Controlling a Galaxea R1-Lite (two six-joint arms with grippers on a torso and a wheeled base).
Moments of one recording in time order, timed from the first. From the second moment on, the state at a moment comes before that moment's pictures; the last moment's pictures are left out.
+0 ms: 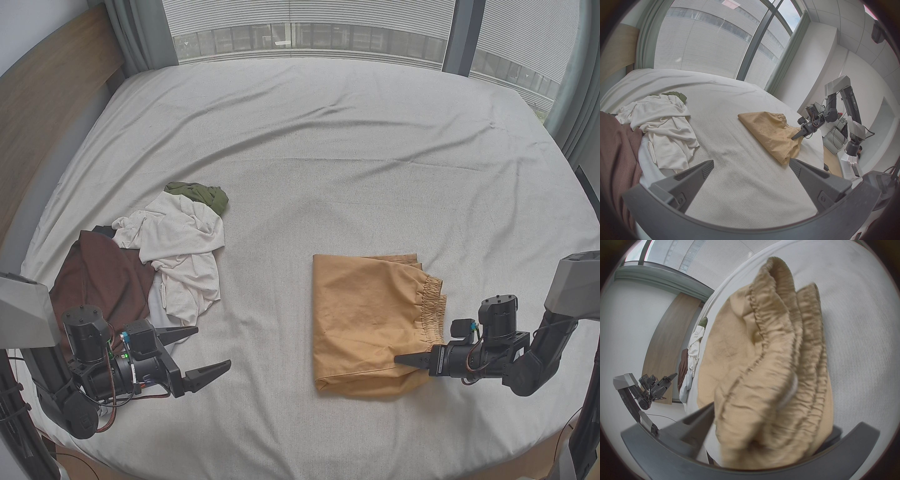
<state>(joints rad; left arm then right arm) -0.18 2.04 -0.18 -1.55 -0.64 0.10 0.25 2.14 -0.45 -1.04 0.49 0.39</state>
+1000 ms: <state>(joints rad) -0.18 2.03 -0.17 -1.55 -0.64 0.10 0.44 1.94 -0.43 -1.38 0.57 0.50</state>
